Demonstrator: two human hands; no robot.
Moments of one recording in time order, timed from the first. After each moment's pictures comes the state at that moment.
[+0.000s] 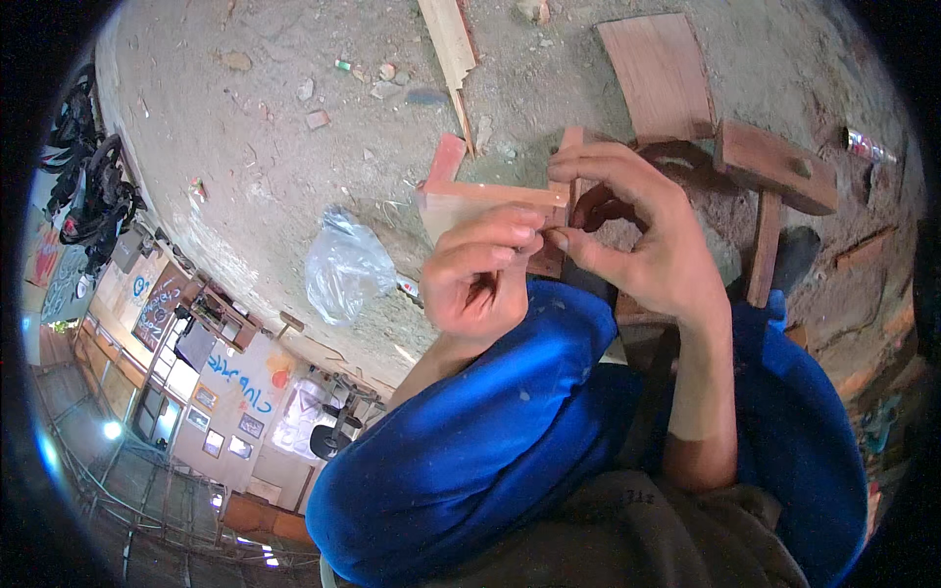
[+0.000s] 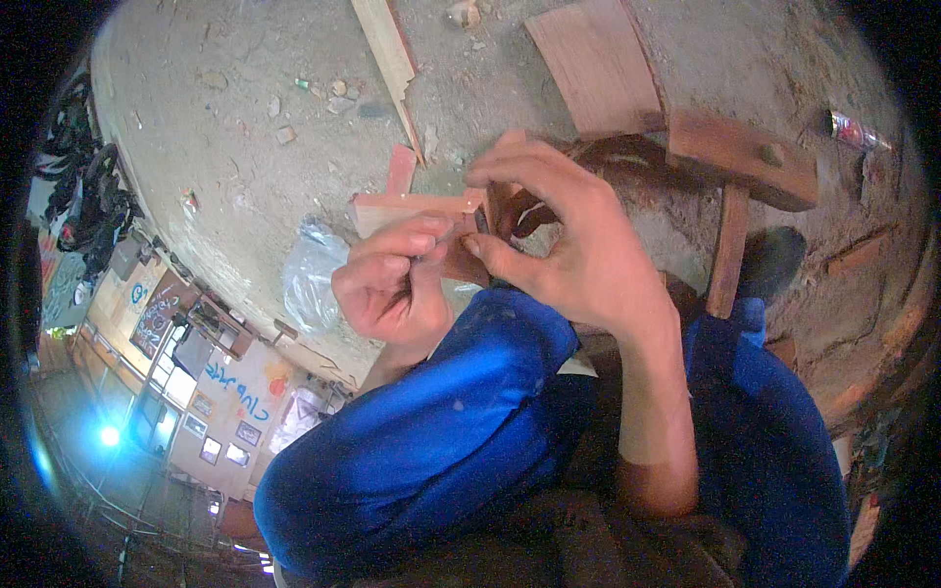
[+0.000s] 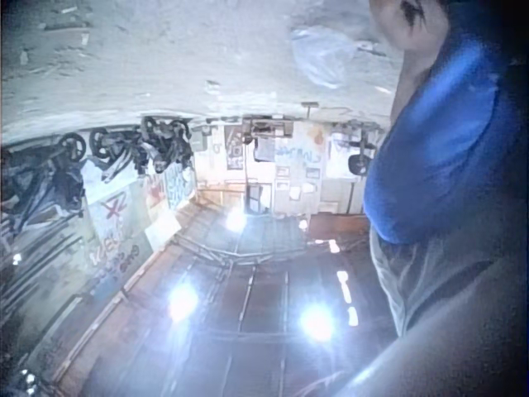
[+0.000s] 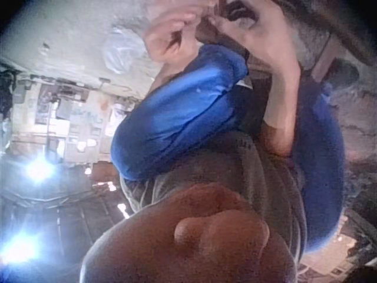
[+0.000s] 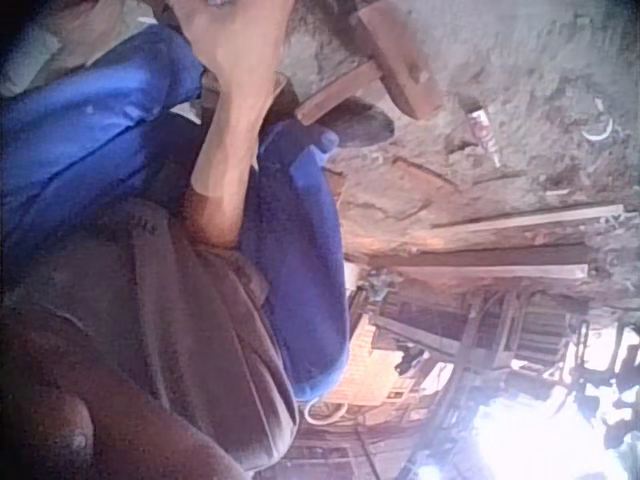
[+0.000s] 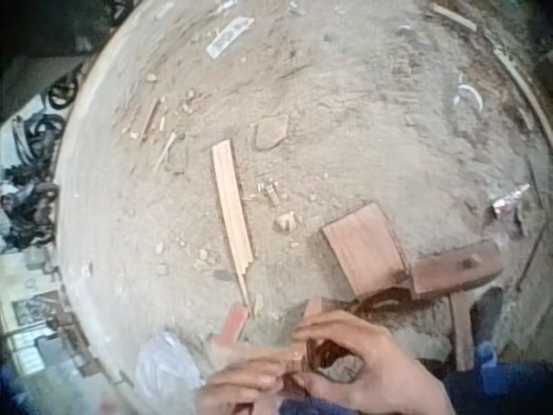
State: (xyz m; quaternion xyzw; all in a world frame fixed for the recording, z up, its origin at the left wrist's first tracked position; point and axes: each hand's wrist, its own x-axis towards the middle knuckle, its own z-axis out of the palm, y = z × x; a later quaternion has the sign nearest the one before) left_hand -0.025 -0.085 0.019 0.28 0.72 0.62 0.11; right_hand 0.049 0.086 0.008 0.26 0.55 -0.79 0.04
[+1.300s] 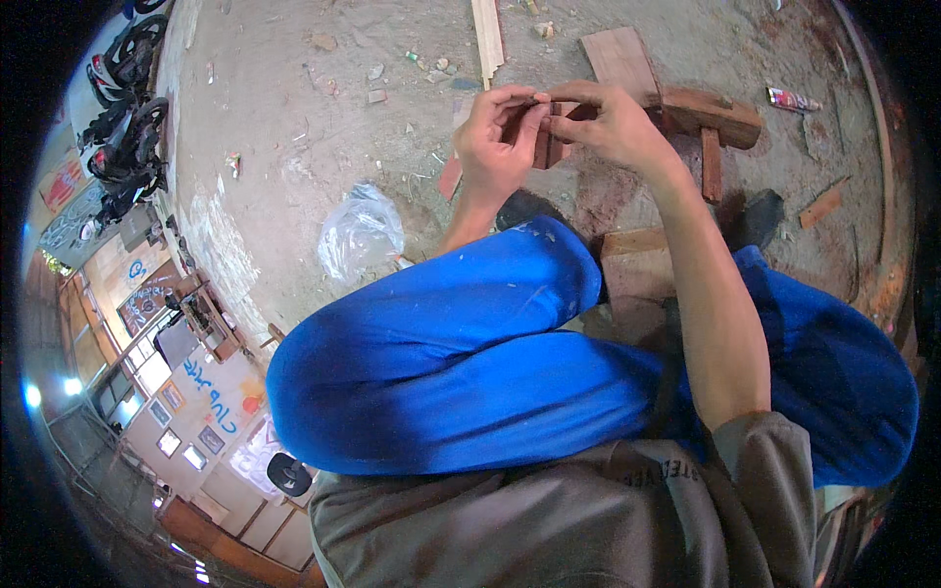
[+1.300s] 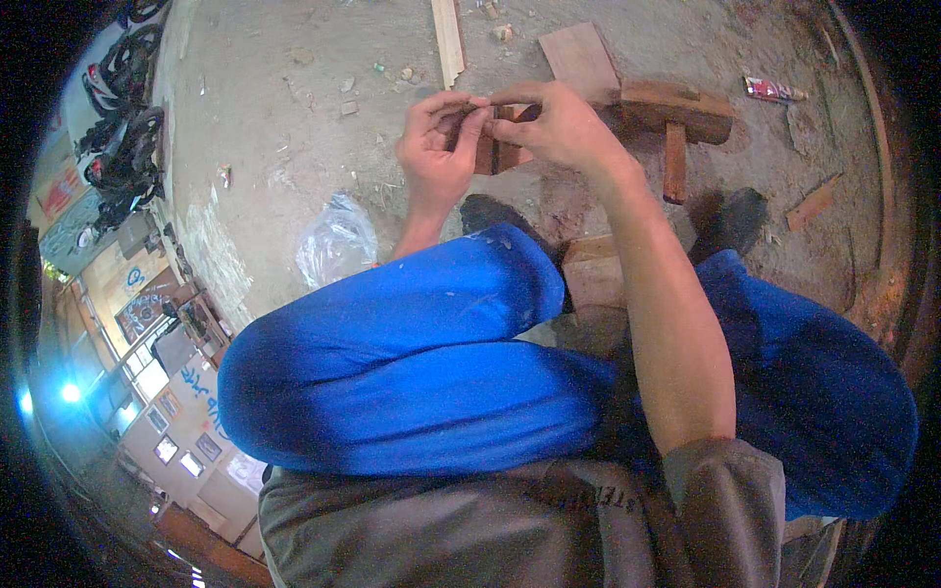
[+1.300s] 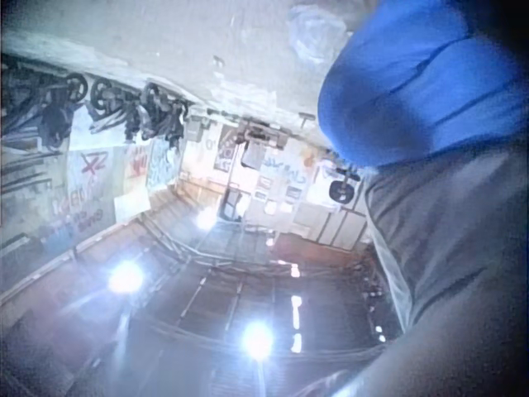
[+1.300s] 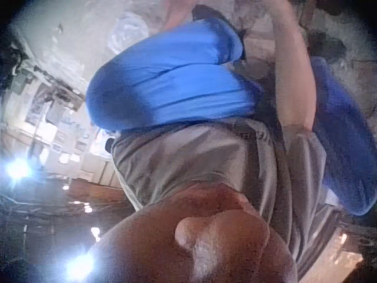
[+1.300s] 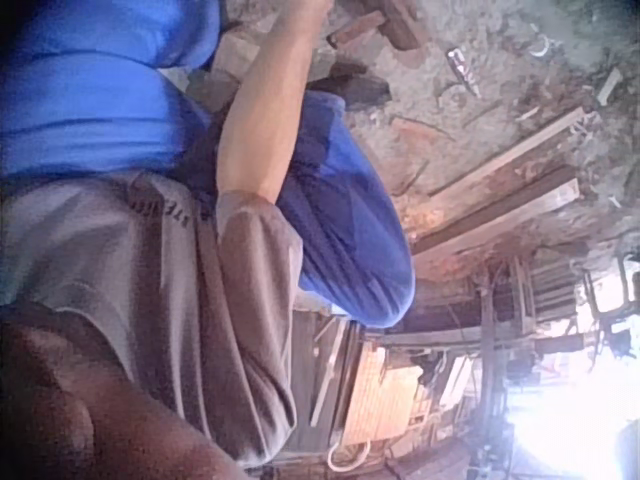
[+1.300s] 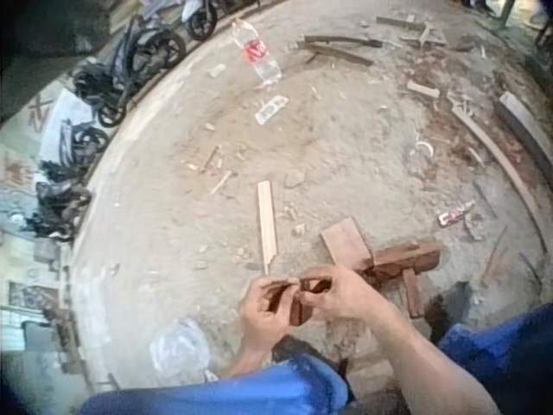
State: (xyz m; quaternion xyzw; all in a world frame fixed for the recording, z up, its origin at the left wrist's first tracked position) left_hand -0.030 -0.073 0.021 0.29 0.74 0.59 0.16; right_hand 0.048 0.092 -0.008 0.15 0.69 -0.71 0.06
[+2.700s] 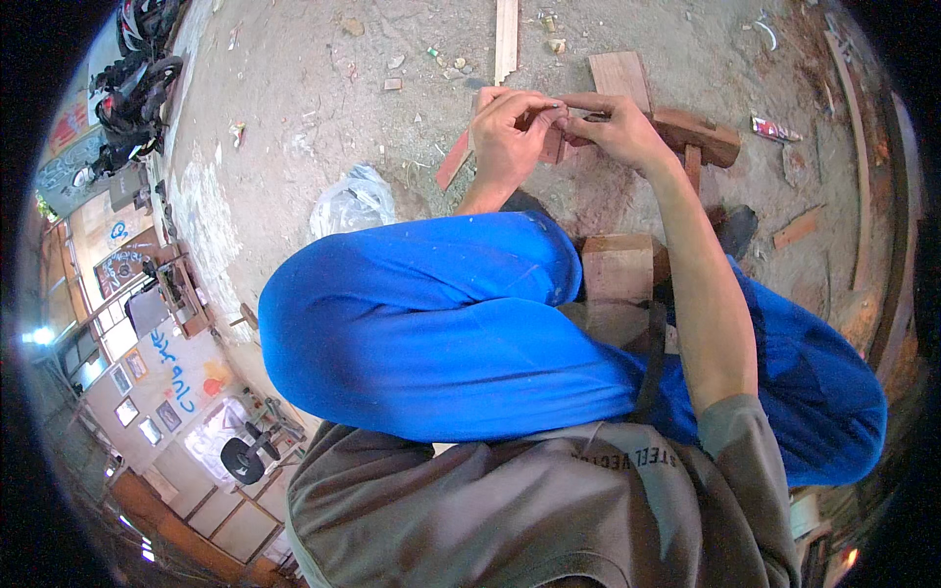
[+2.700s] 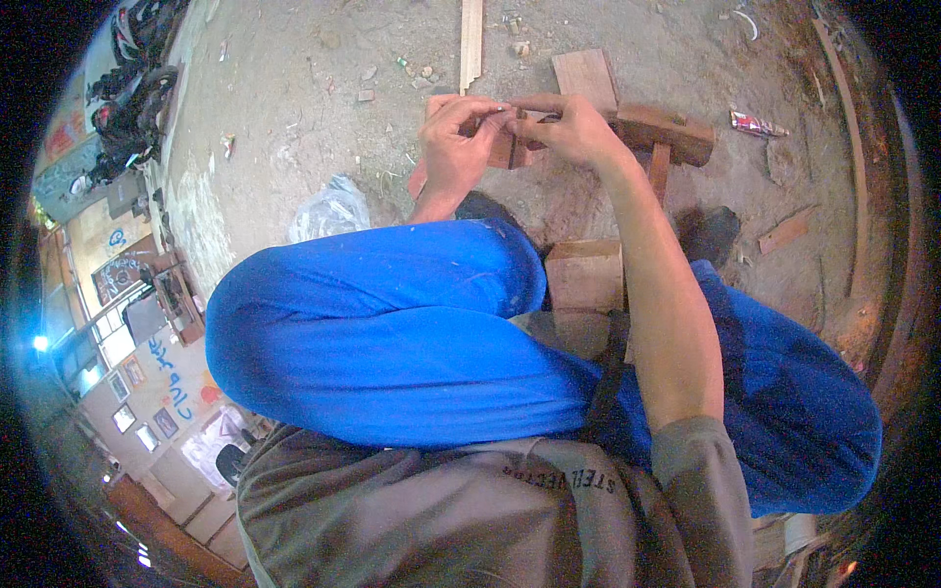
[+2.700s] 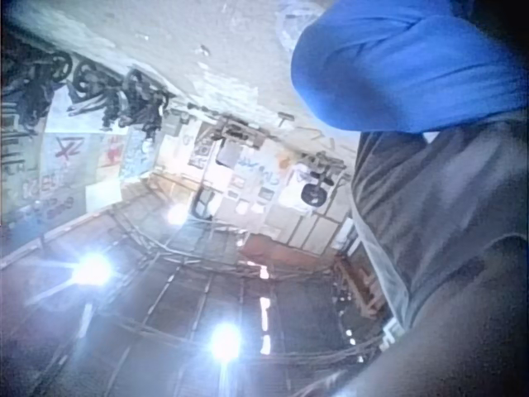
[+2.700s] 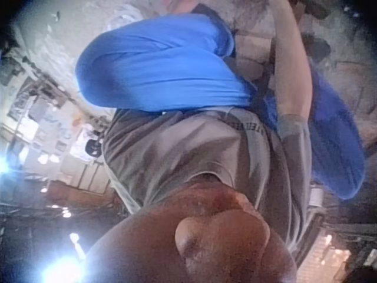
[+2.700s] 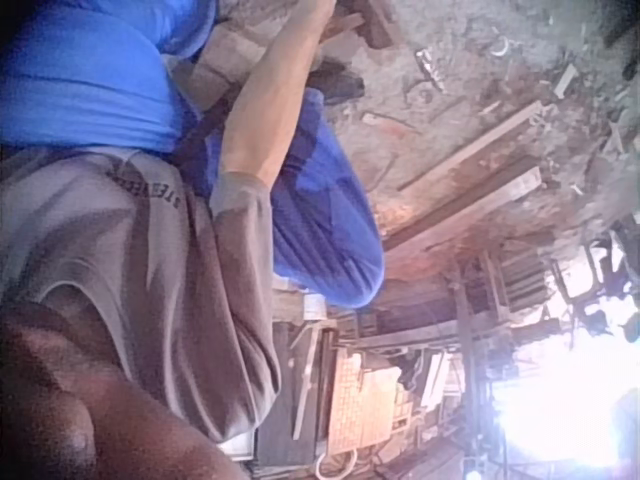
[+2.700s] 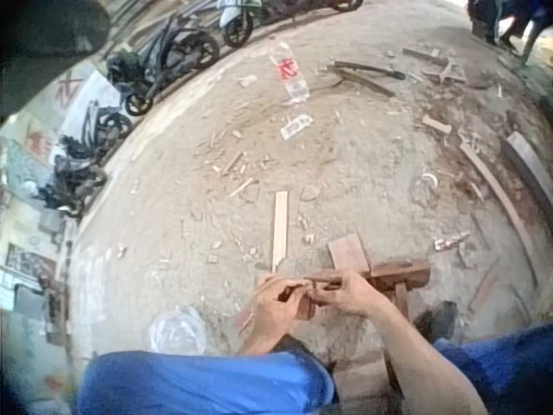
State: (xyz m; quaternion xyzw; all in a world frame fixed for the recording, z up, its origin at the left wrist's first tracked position) left_hand -0.026 -0.068 0.032 0.38 0.83 0.40 -0.04; right_hand 0.056 0.107 -0.017 0.14 0.65 -0.74 0.09
